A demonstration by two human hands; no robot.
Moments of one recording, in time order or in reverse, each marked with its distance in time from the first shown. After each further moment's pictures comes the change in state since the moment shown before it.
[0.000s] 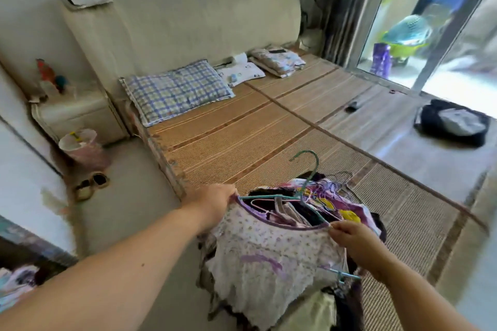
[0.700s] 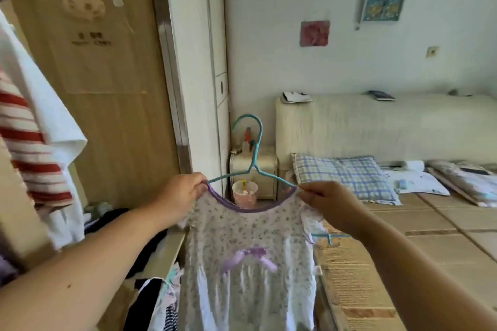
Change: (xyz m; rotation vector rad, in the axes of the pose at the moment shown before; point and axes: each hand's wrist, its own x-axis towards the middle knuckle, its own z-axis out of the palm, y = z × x) left_hand -0.282 -0.255 -0.208 -0.107 0.818 -0.463; right_hand -0.021 -0.433 0.190 -0.067 -0.384 -0.982
